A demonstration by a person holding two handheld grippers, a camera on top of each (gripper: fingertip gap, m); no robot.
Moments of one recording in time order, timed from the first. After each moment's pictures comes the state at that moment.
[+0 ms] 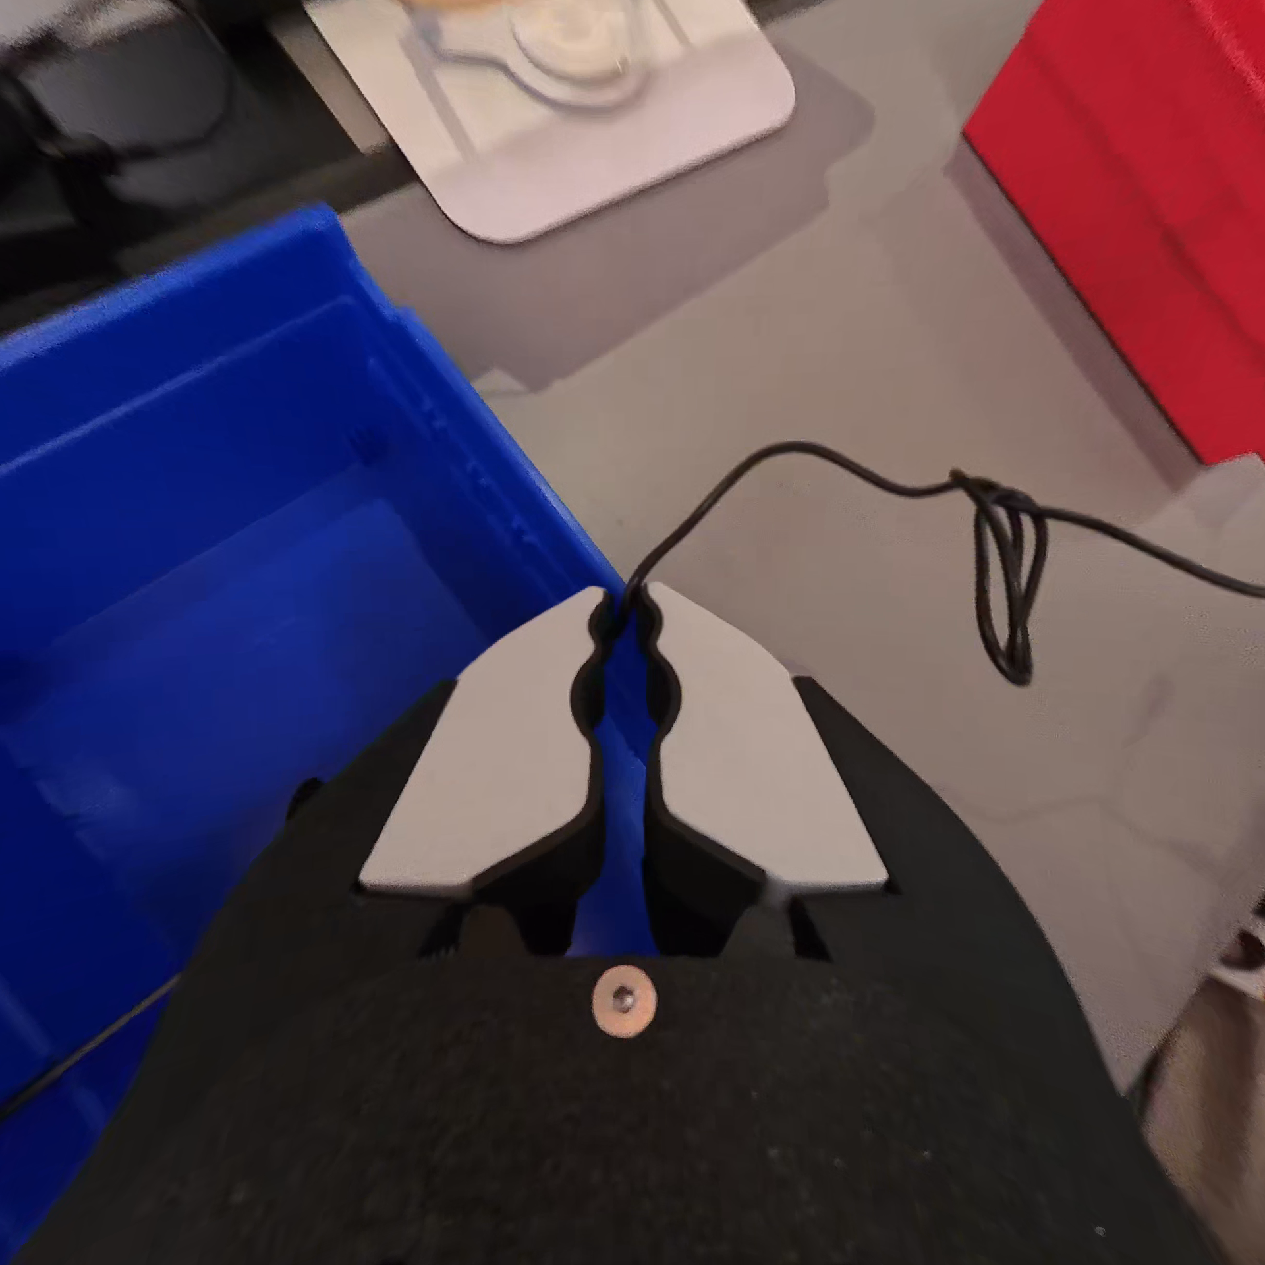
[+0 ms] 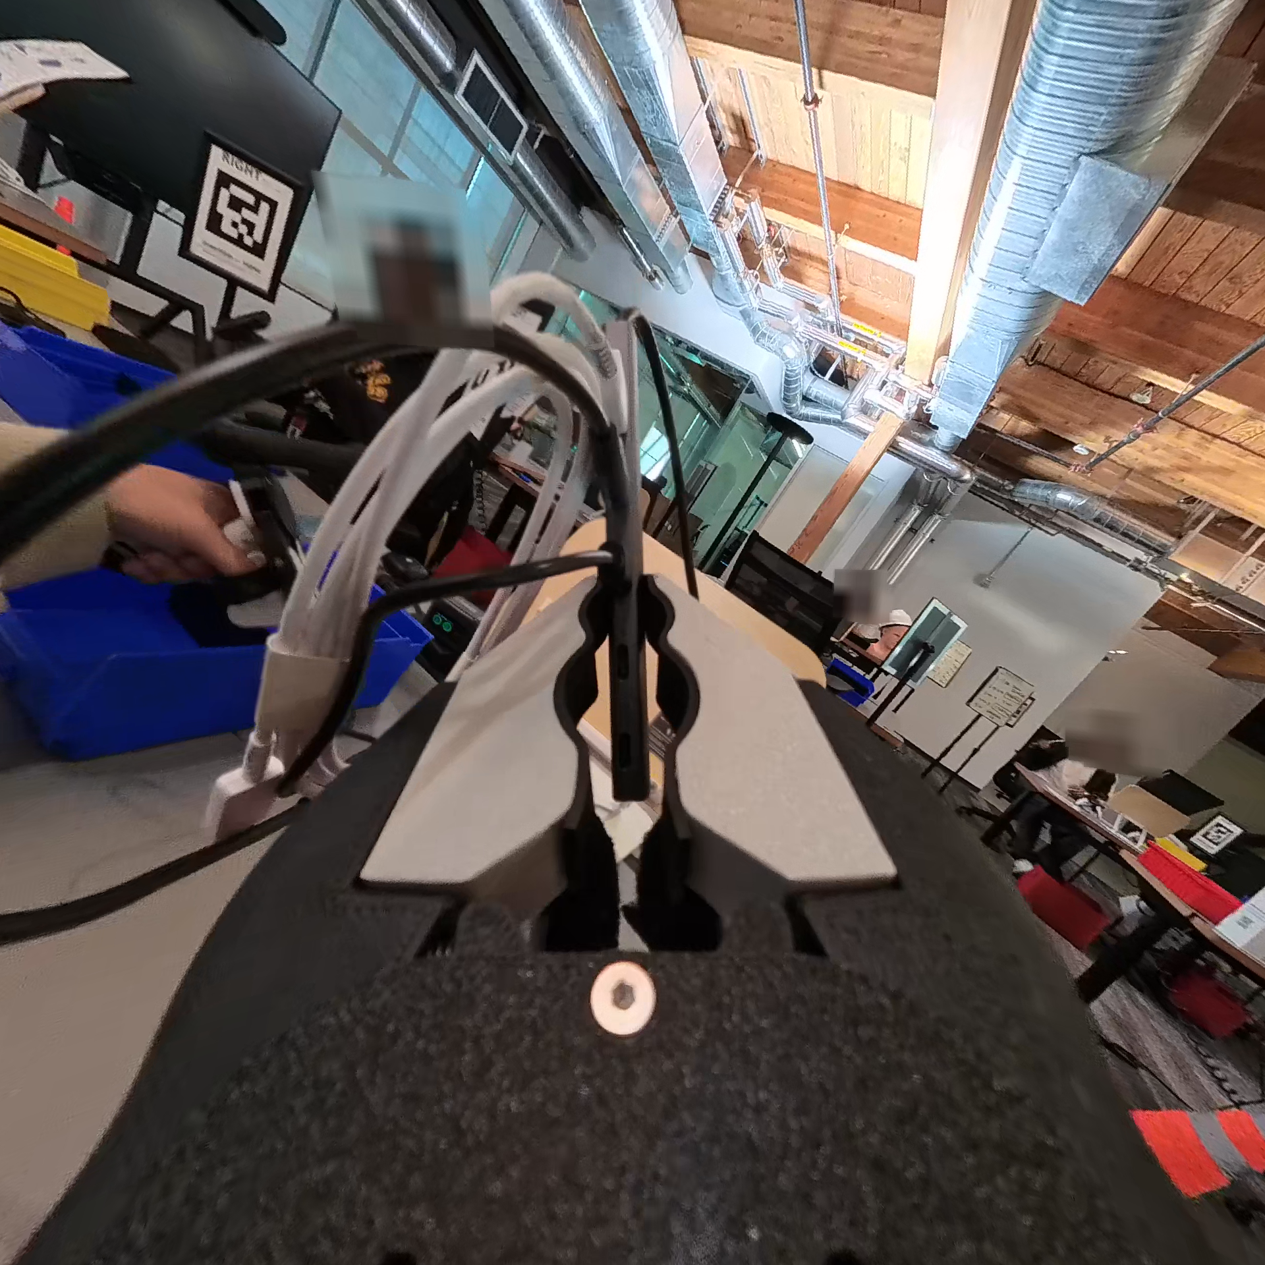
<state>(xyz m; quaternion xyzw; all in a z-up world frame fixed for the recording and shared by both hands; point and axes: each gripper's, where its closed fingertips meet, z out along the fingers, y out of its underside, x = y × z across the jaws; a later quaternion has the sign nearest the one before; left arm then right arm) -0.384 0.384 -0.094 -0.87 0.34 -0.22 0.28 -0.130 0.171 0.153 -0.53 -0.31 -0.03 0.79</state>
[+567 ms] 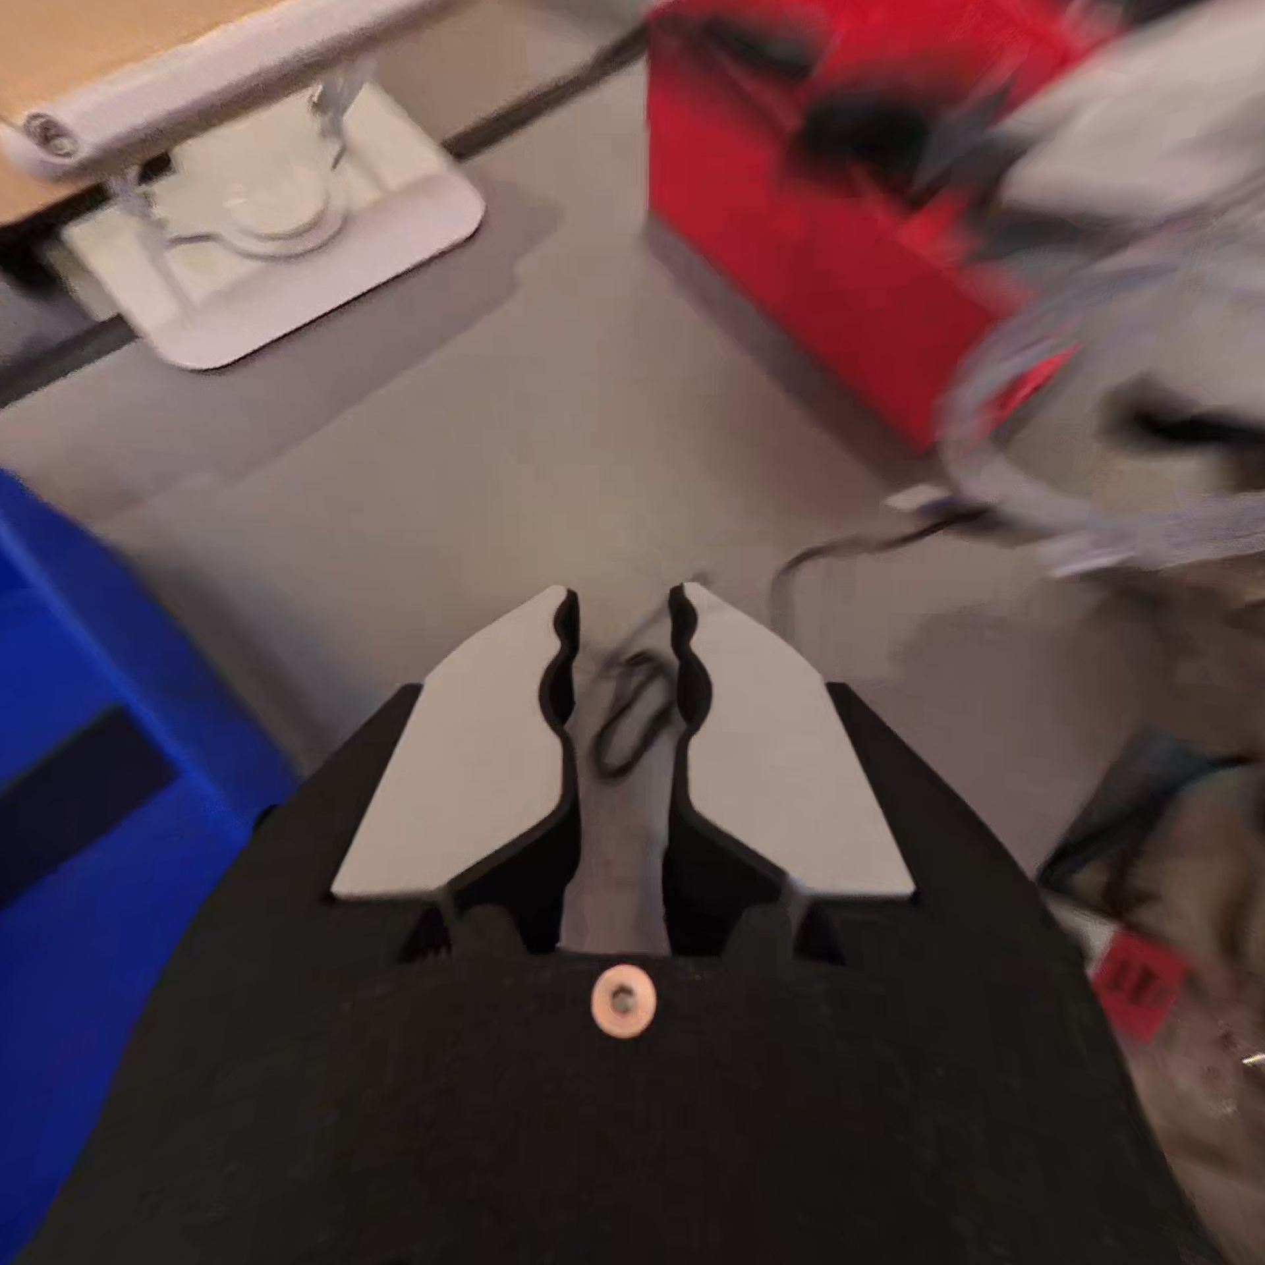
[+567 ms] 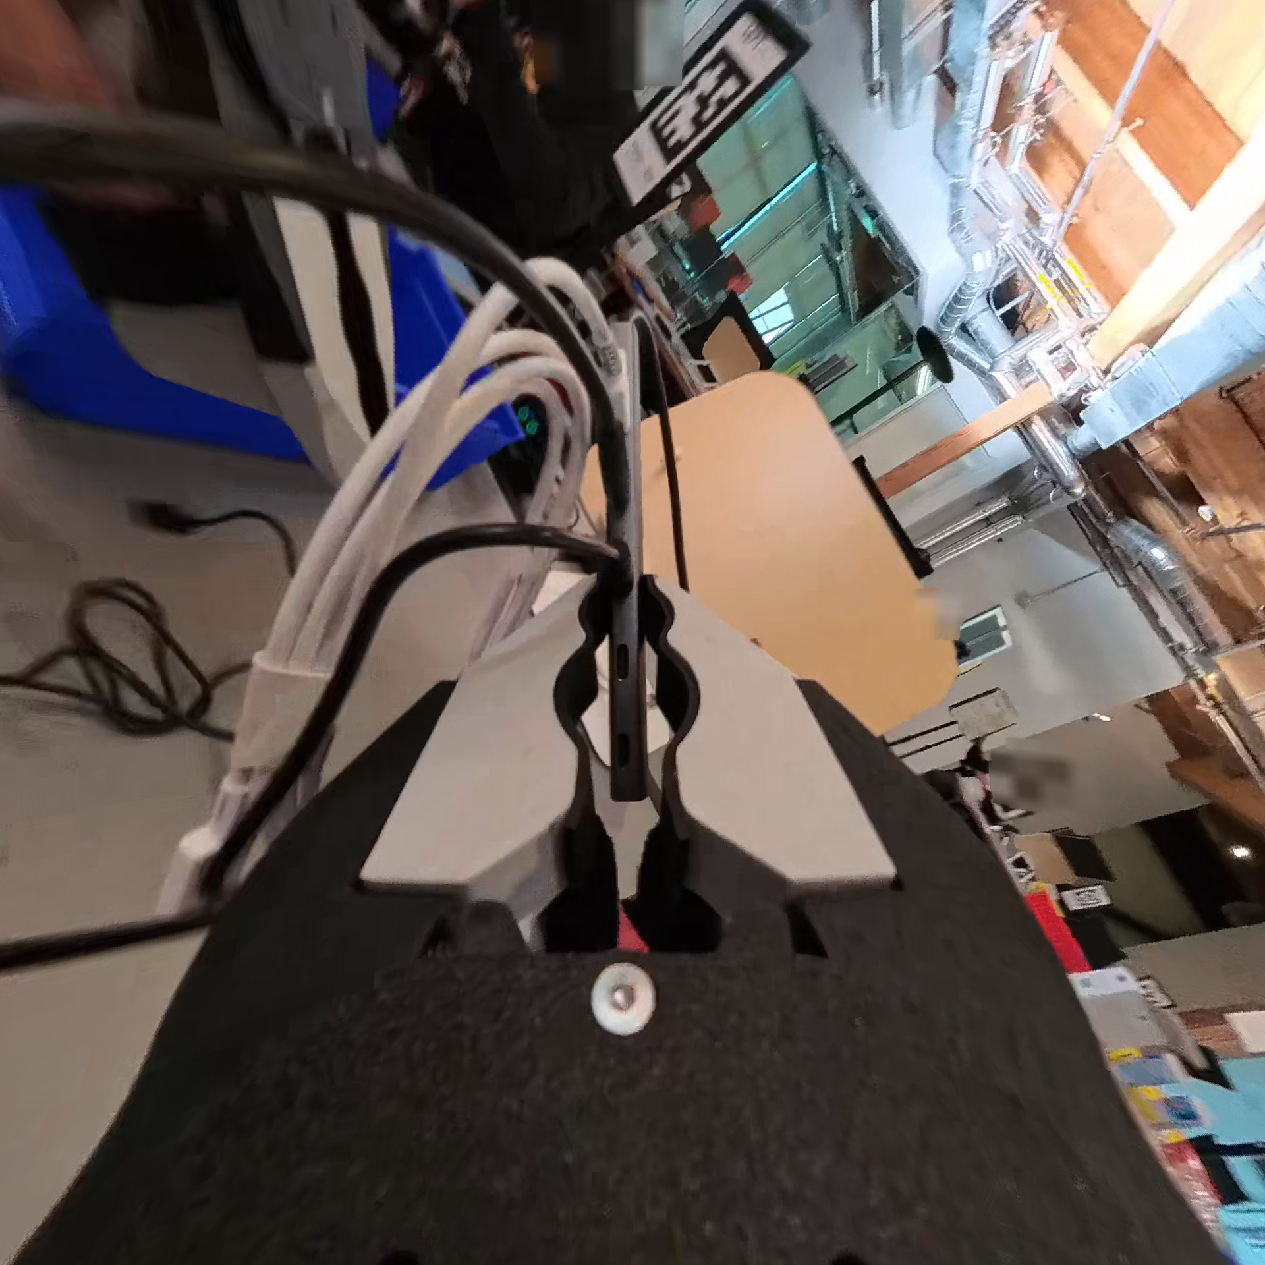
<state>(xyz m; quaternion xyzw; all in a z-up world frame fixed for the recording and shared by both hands) -0.281 0.254 -0.049 -0.83 0.40 -0.20 0.35 -0.195 0.242 0.037 -0.57 -0.48 -0.14 0.66</state>
